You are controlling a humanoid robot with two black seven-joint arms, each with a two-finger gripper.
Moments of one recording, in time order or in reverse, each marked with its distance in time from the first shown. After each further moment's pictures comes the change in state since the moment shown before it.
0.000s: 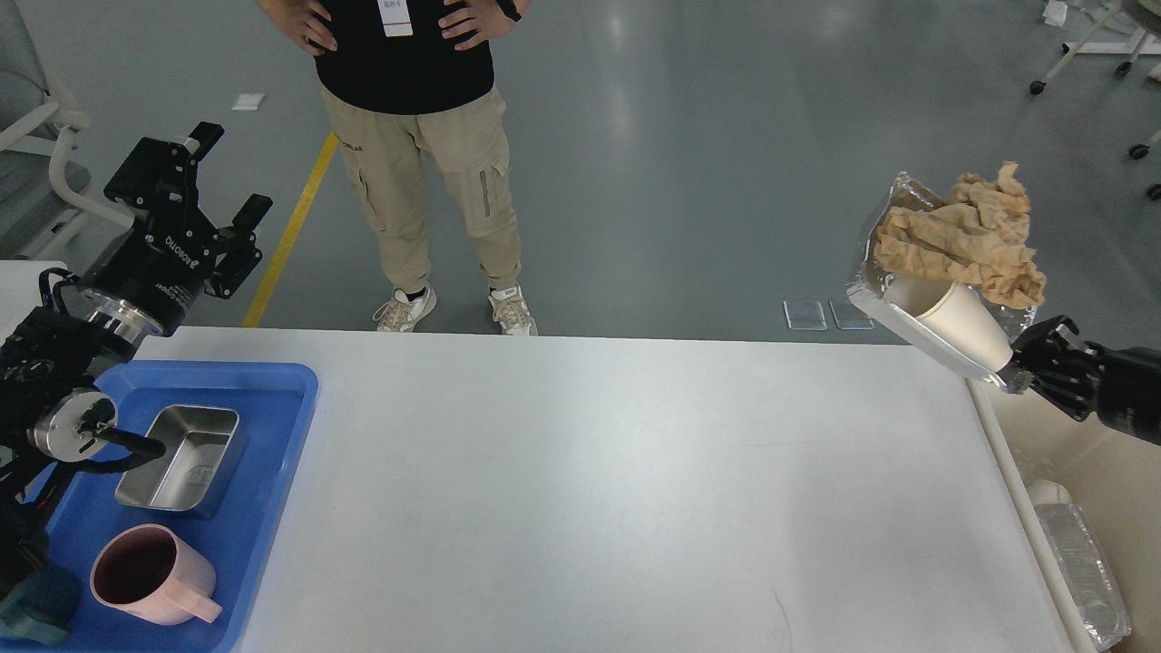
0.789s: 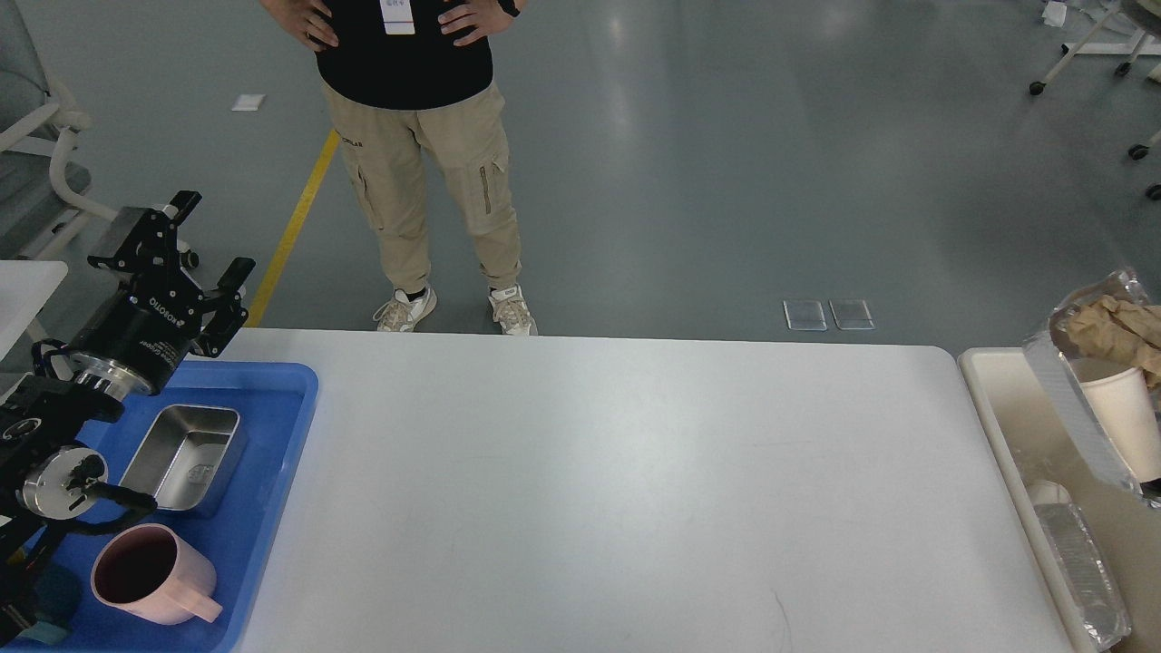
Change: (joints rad) left arm 0.107 0.009 -0.012 -0.018 -0.073 0.002 -0.006; right arm -0.375 -0.087 0.040 -0.048 0.428 -0.002 -0.008
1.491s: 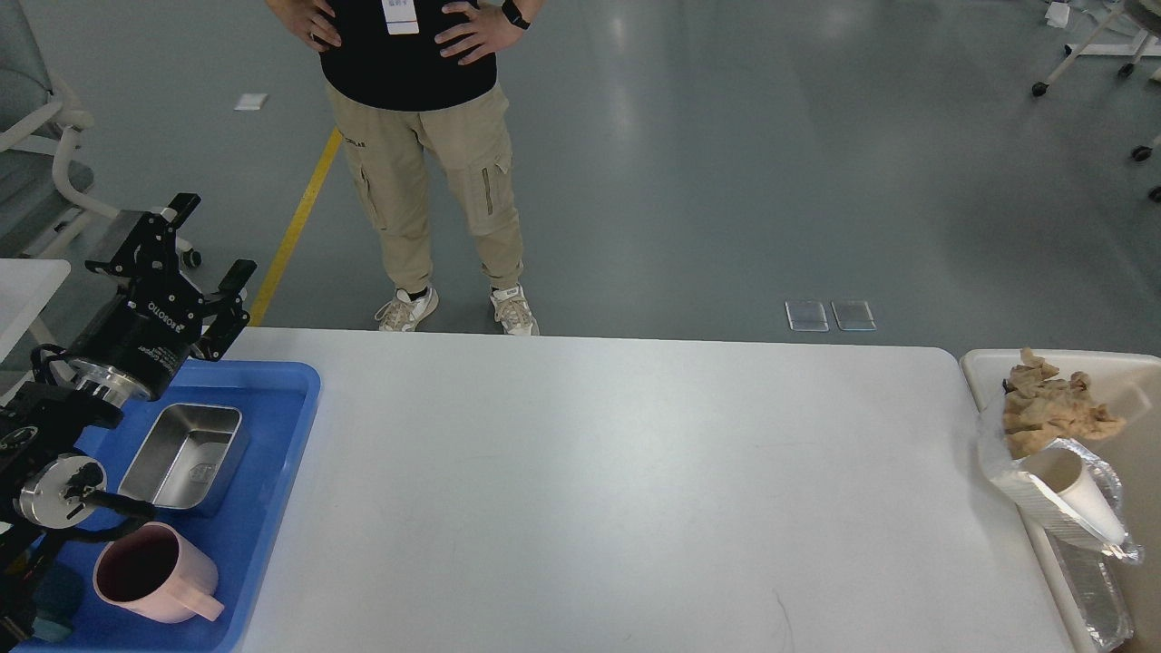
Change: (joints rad) left arm 0.038 0.002 -0.021 -0.045 0.000 0.003 -0.001; right arm -0.128 0.083 0.003 -0.274 0.032 -0.010 -0.011
